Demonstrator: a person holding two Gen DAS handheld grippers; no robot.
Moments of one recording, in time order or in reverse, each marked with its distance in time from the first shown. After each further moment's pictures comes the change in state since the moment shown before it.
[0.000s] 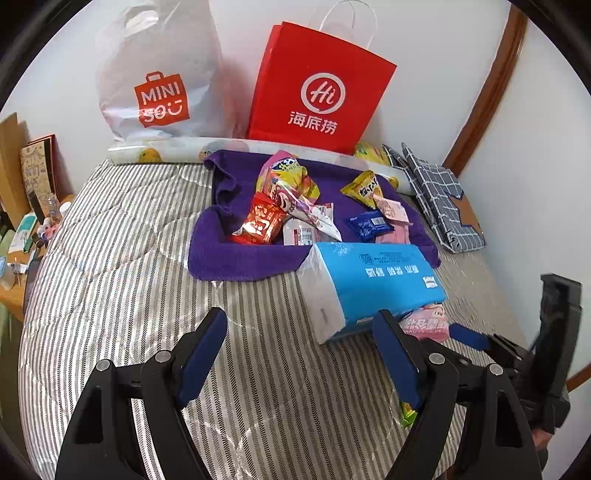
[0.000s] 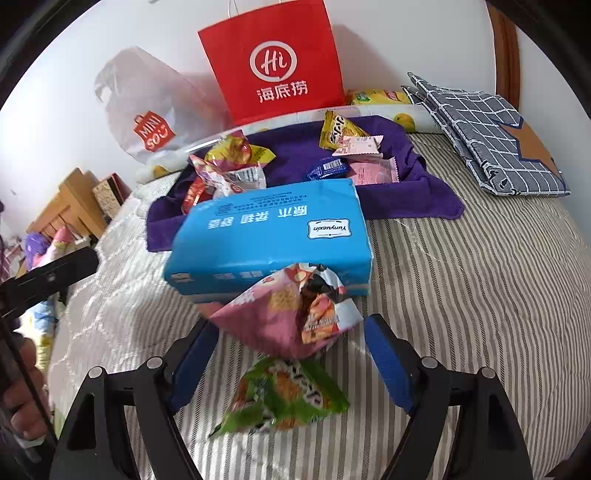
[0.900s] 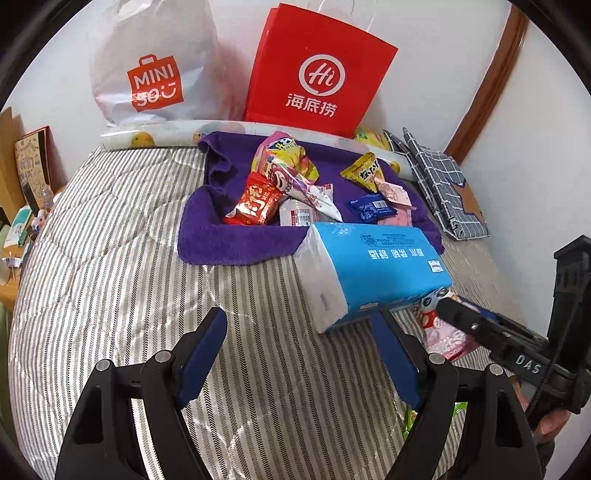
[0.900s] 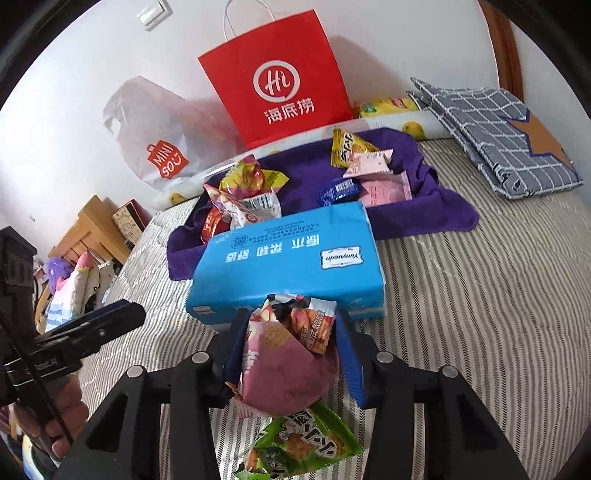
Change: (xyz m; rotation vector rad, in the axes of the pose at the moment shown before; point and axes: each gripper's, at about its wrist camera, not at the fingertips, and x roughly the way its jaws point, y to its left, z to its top) left arm 0.016 -0.002 -0.006 0.001 0.043 -0.008; right arm -0.021 -0.008 0.013 0.061 -0.085 0.123
